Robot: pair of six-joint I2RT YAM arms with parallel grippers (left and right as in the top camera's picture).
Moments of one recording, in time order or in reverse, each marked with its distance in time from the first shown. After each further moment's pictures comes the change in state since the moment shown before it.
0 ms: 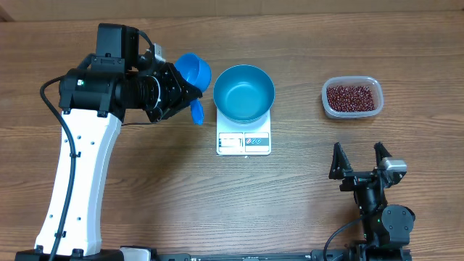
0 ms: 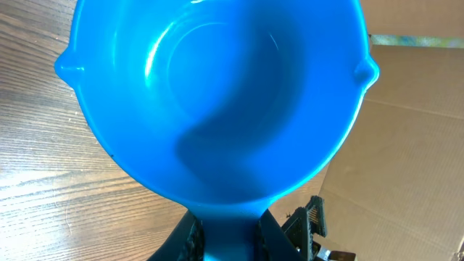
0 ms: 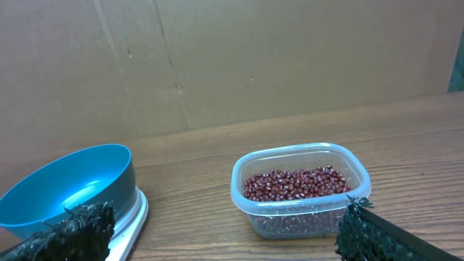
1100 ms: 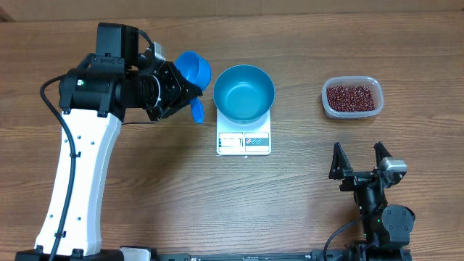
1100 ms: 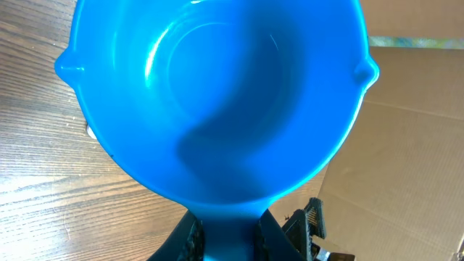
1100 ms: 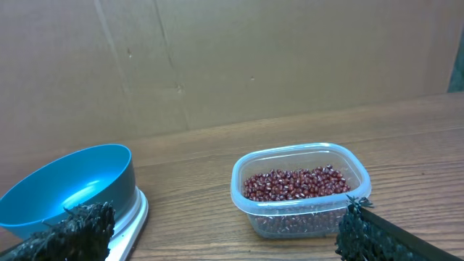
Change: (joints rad) left arm 0.000 0.000 0.000 0.014 0.000 0.000; right arm 0.000 0.000 0.000 0.000 0.000 0.000
